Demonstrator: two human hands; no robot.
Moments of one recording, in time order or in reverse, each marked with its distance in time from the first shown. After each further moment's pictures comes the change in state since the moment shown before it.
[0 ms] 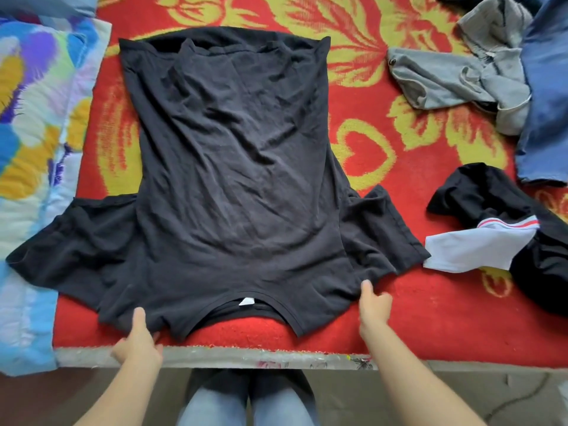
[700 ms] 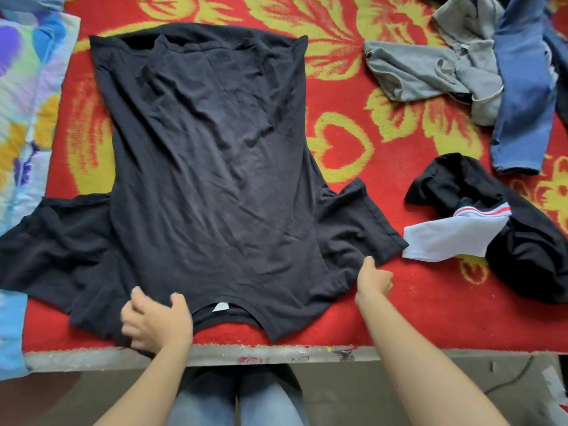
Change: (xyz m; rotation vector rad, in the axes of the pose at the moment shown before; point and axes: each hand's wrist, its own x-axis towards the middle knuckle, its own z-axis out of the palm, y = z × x) left_hand -0.059 -0.040 0.040 0.798 0.097 0.759; right_hand 0.034 -0.037 -0.017 0.019 0.108 0.016
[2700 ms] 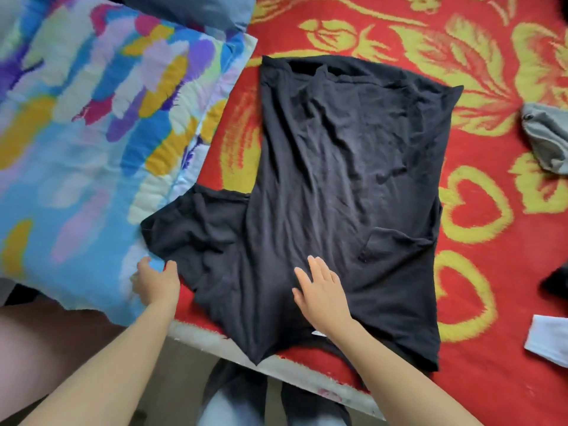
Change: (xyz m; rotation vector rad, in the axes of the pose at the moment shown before) left_hand 0.185 -0.045 -0.103 -0.215 0.036 -0.276; right_hand -0.211 0.011 0.141 -1.106 -0.491 -1.727
